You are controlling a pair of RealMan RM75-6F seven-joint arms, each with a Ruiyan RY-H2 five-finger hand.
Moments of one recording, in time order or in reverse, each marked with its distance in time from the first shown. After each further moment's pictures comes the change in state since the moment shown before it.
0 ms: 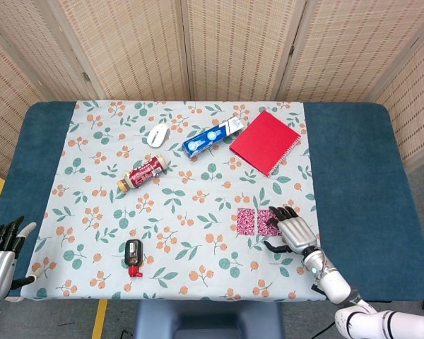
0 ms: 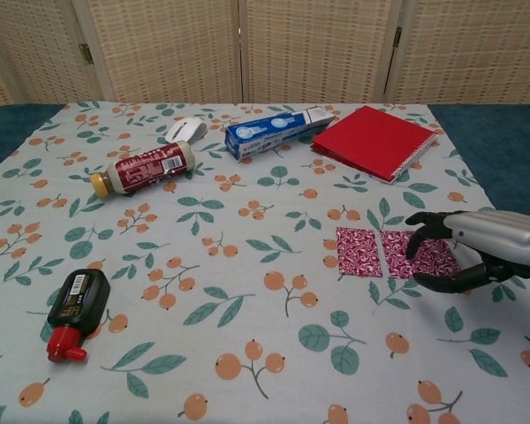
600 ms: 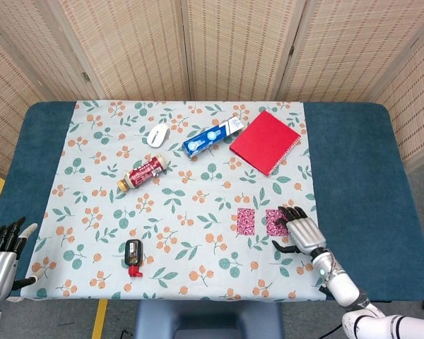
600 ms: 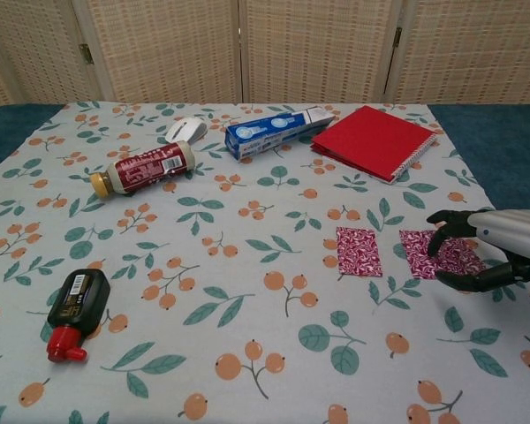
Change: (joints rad) left arm 0.003 0.001 0.004 -0.008 0.000 -0.002 0.007; right arm -0.029 0.027 -0.002 -0.008 -0.008 0.013 0.012
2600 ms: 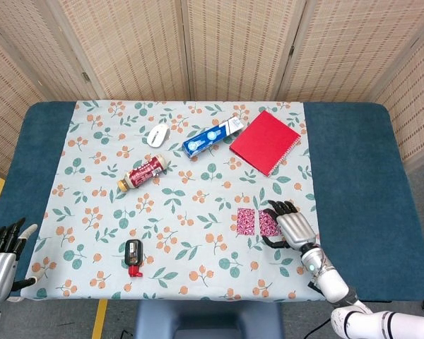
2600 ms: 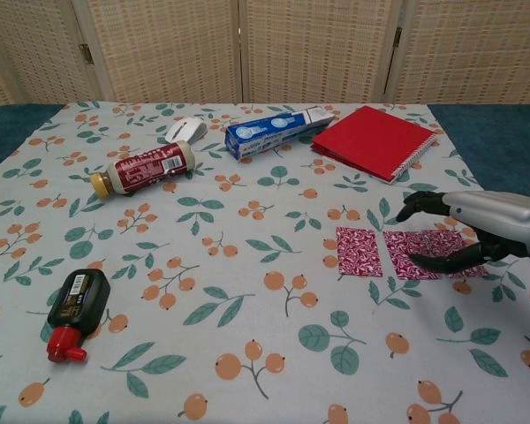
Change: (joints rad) left arm 0.004 -0.007 0.004 0.021 0.009 0.006 -0.023; right arm 0.029 -0.020 0.064 -0.086 0.089 0.016 -0.076
